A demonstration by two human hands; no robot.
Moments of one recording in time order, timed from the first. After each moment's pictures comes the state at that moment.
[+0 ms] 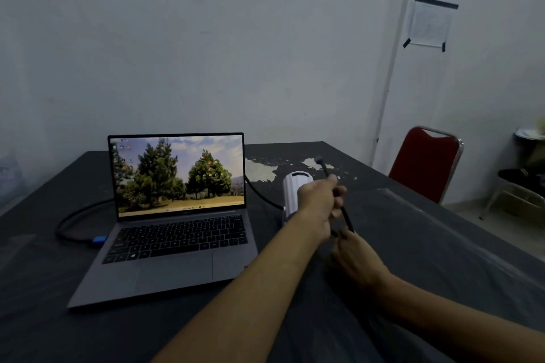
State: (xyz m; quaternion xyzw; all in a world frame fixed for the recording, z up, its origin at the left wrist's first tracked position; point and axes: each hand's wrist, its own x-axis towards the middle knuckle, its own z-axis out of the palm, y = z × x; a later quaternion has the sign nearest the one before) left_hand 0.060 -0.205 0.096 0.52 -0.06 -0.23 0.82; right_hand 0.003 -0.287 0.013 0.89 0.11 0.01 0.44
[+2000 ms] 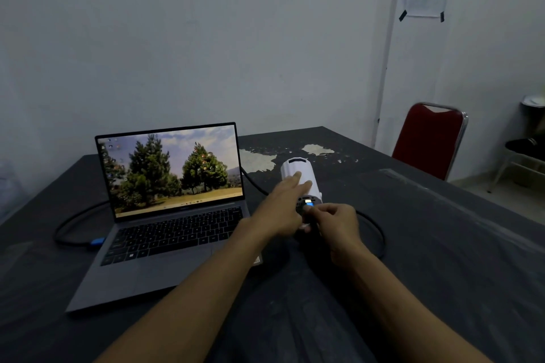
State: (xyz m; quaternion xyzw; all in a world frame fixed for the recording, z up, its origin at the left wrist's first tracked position) left_hand 0.107 -0.141 0.053 0.89 -0.40 -0.01 0.23; right_hand 0.039 -0.264 0.002 0.67 -0.22 0.21 -0.67
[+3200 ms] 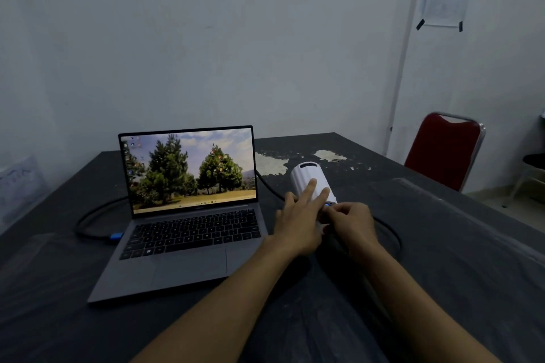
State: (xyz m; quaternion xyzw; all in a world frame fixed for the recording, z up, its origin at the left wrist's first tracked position) left_hand 0.096 -0.146 0.027 0.91 -0.36 0.04 0.20; right_hand 0.048 -0.273 0.013 0.74 -0.22 0.25 -0.58
